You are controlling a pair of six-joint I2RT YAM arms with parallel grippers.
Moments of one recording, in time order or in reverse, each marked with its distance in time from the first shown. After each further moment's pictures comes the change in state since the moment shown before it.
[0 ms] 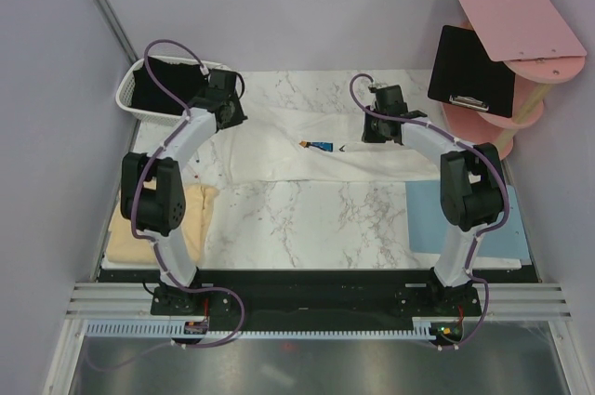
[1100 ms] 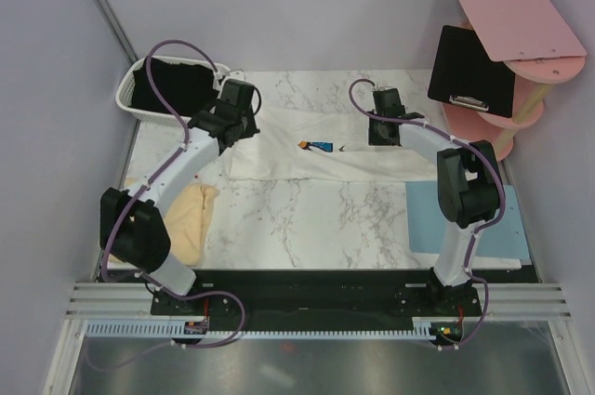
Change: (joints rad) left arm -0.176 -0.260 -0.064 -0.108 -0.125 -0.005; right arm 0.000 0.032 -0.009 -0.006 0.179 -0.026
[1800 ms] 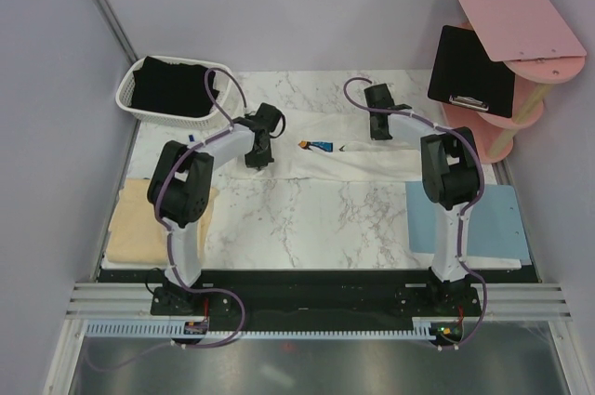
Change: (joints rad) left arm -0.040 0.400 -0.015 -0.064 0.026 -0.077; right arm 0.000 0.209 0.212 -0.071 0.270 -0.021
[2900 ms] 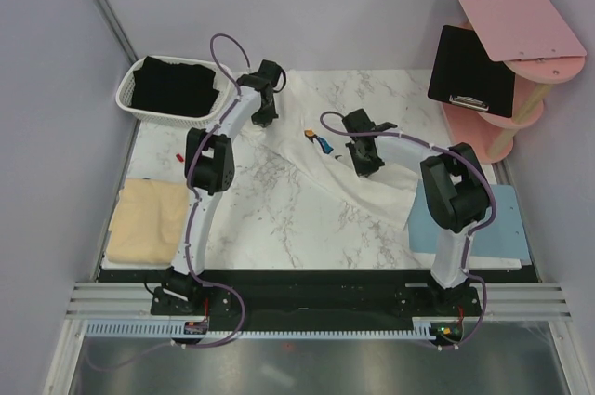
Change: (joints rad) left arm 0.095 0.544 0.944 -0.325 0.025 0.071; right arm 0.177 -0.190 -0.222 -0.217 -0.160 -0.031
